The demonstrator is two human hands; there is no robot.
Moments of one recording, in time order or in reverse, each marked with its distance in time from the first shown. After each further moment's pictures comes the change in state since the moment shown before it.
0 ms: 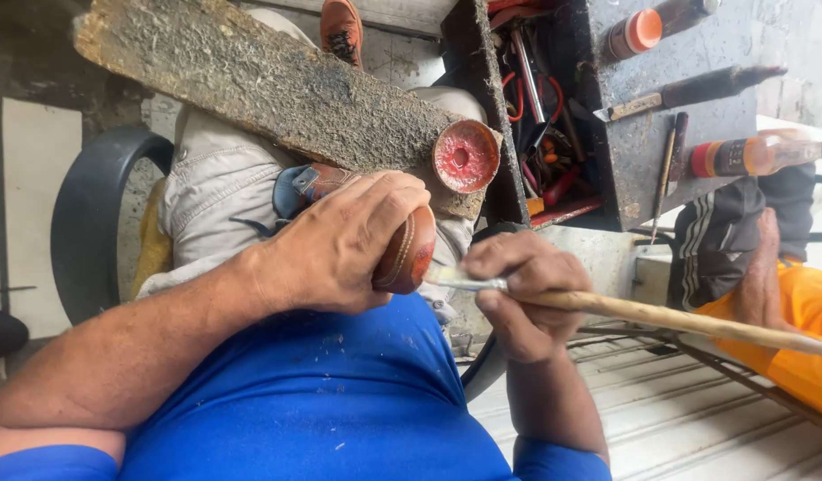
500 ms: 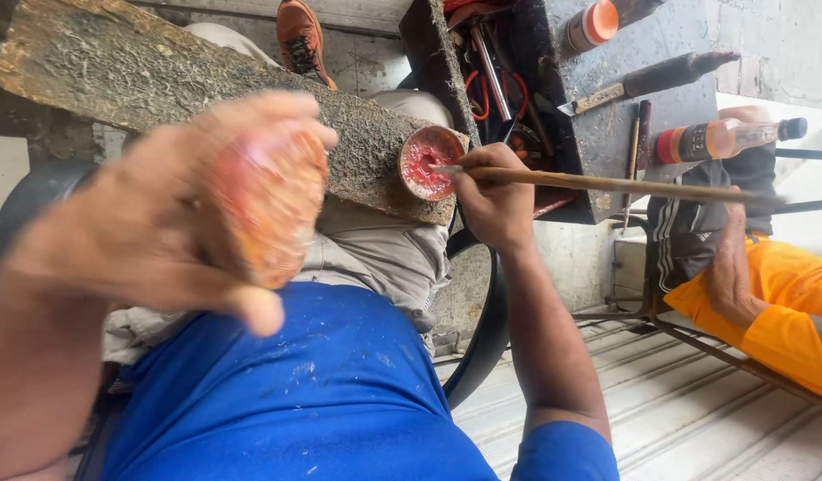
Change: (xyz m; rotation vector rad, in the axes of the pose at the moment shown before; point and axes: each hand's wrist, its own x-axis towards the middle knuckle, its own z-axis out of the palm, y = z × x) left_hand 0.011 -0.009 -0.101 -0.391 -0.036 -0.188; right_hand 0.030 0.105 -0.087 -0.782 -0.013 0.286
